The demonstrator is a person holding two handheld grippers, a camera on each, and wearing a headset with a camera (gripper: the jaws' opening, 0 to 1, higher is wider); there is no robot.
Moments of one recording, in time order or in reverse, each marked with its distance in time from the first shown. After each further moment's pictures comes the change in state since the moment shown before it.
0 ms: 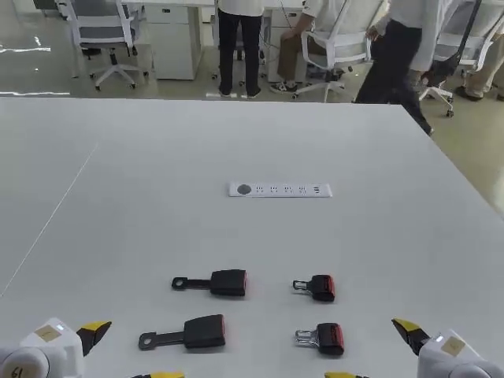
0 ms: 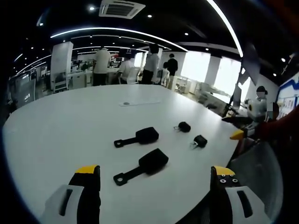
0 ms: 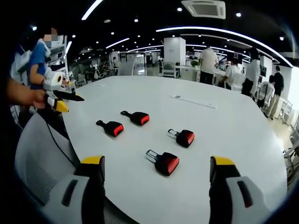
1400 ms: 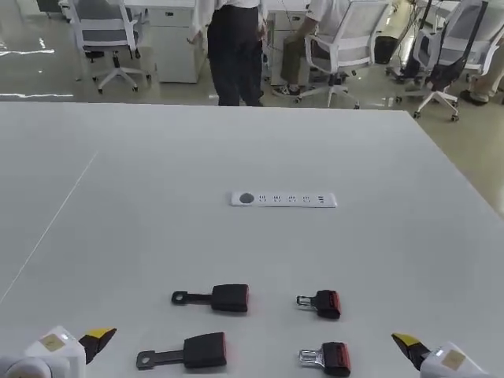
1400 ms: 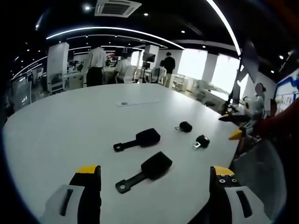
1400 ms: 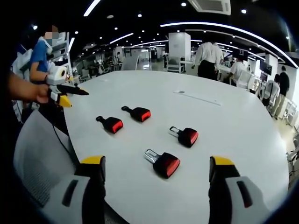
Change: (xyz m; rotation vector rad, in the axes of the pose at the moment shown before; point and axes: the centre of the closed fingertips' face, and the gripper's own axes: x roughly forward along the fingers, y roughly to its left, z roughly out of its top) left arm 0.022 0.011 0.008 0.022 0.020 -0.026; right arm 0.023 -0.007 -0.001 -0.016 0.054 0.050
